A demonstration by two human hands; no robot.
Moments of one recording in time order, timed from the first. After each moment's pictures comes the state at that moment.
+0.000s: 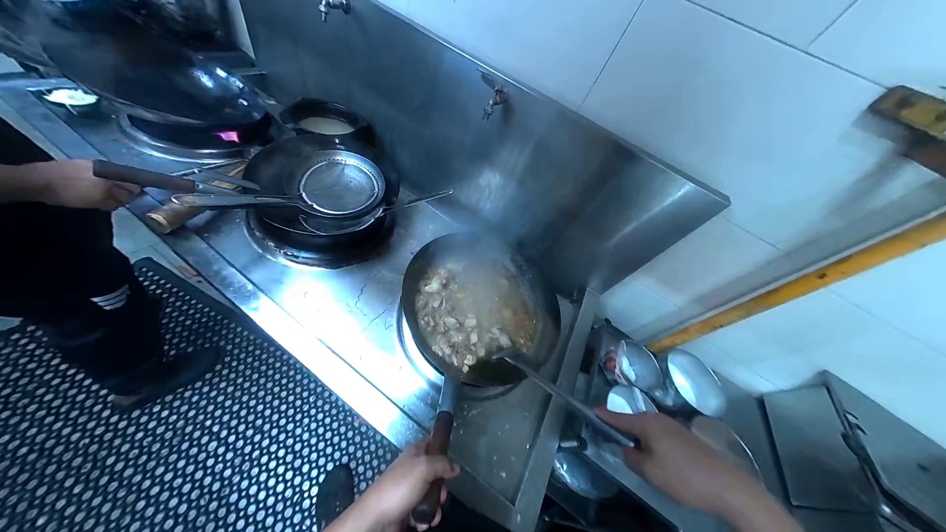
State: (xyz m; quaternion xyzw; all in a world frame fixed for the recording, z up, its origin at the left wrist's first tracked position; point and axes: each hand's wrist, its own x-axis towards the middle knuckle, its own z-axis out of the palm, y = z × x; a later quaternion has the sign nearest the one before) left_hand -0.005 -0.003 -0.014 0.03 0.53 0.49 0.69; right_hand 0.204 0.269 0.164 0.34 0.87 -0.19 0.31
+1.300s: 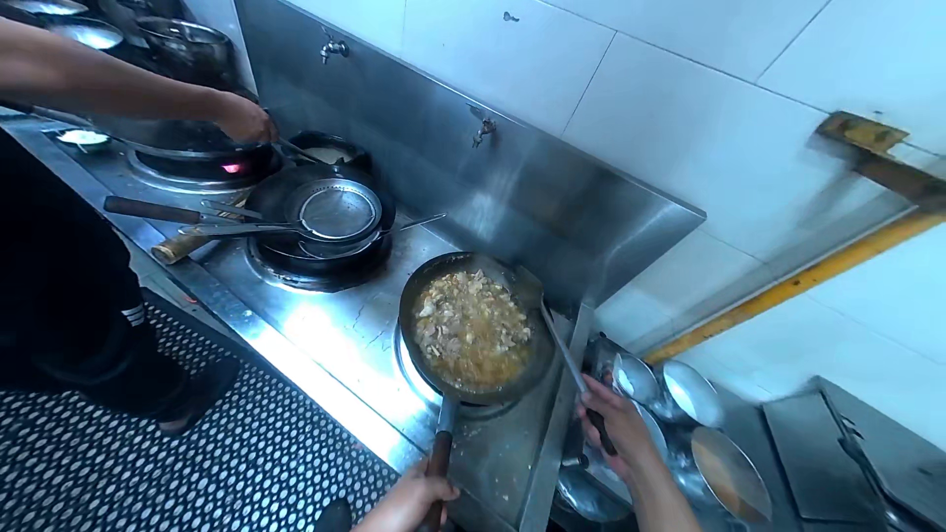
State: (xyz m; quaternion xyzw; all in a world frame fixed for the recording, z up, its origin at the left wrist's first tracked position) left_hand -0.001 -0.004 -0.021 0.04 0.53 0.51 0.68; right_hand 0.189 0.282 0.062 0.47 0.57 -0.64 -0.21
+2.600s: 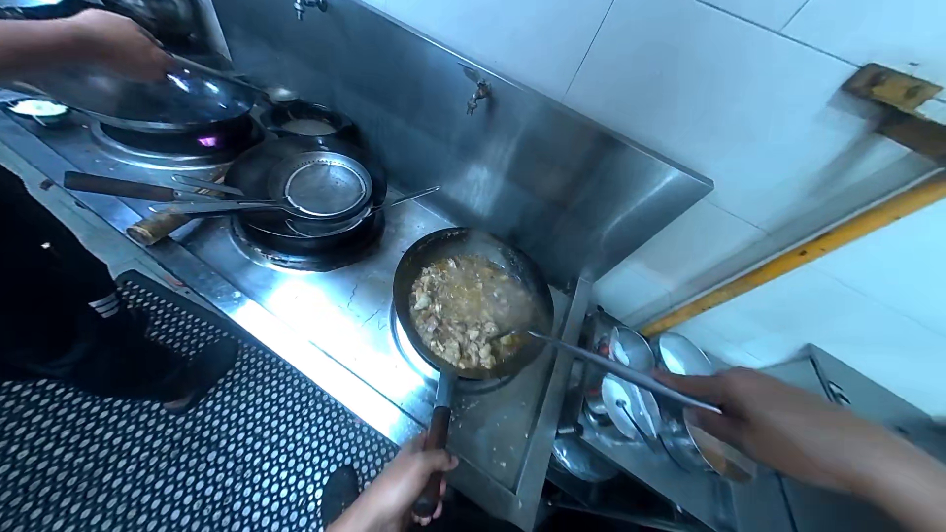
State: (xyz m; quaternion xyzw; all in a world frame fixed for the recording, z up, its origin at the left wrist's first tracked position) left_hand -0.001 -0.003 -0.012 0.01 0.52 0.50 0.69; right_hand 0.221 0.290 0.262 0.34 0.89 -0.06 0.30
